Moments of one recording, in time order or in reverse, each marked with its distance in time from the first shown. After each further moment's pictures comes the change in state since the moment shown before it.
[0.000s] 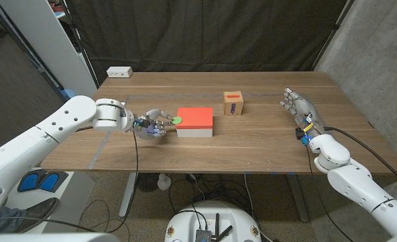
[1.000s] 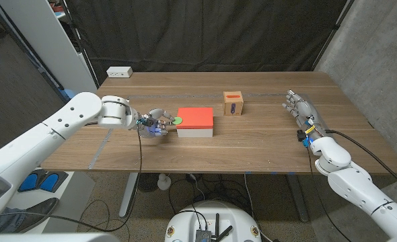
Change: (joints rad) left arm -0.047 -0.029 0.032 -0.012 0.001 0.043 0.079; left_hand 0.023 0.022 -0.004 0.004 0.000 0.017 -0.008 0.032 -0.019 0.000 0.000 -0.009 0.009 0.000 0.000 0.000 -0.002 0.000 0.000 0.000 -0.004; right arm -0.005 0.017 0.005 0.033 0.015 0.029 0.009; right_hand 0.005 -0.005 0.000 0.000 0.000 0.000 0.000 0.000 0.000 0.011 0.000 0.000 0.000 0.000 0.000 0.000 0.000 -0.004 0.004 0.000 0.000
